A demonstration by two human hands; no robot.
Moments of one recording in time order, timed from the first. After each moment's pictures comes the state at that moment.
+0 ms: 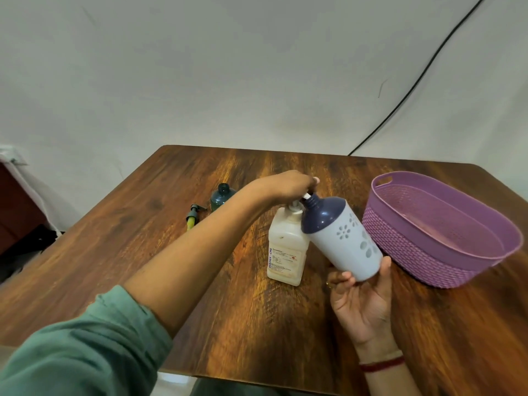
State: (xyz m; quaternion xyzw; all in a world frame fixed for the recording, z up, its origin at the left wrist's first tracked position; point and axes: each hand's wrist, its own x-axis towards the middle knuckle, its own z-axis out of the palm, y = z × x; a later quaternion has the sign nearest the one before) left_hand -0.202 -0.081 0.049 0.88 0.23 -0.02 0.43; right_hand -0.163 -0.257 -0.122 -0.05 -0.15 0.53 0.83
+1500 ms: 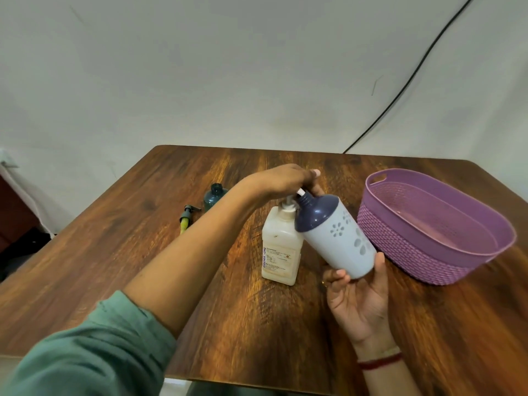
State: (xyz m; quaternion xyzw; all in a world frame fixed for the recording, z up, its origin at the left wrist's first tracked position) left_hand -0.196 -0.074 0.045 0.87 0.15 0.00 0.48; right_hand -0.170 -0.264 -0.103 -0.12 -0.06 0.48 0.87
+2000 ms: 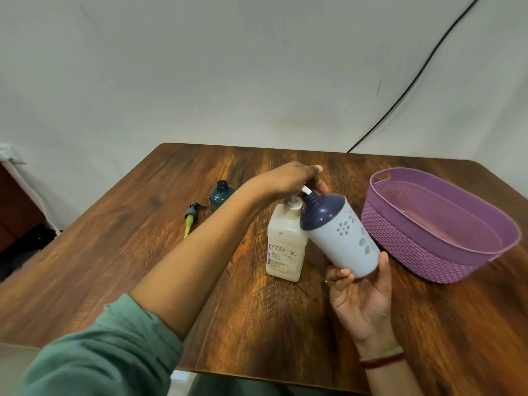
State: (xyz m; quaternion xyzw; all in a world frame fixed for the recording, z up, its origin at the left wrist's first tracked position) left_hand -0.203 -0.078 0.043 0.85 0.16 0.04 0.50; right_hand -0.175 -0.266 -0.104 -0.10 -0.05 0.49 0.87
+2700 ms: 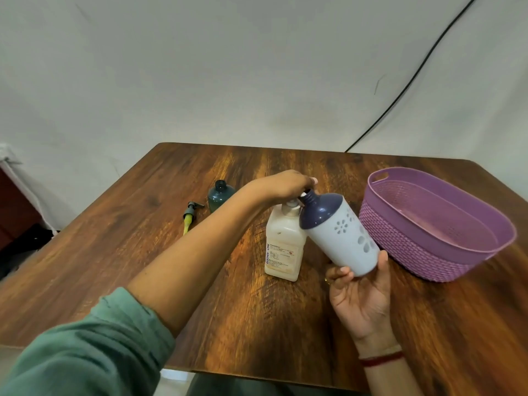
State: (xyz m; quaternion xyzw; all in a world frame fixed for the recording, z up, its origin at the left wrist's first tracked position) left_hand -0.201 -0.082 0.041 0.85 0.23 0.01 0.48; right_hand -0.171 -0.266 -0.104 -0.08 -0.05 0.50 0.86
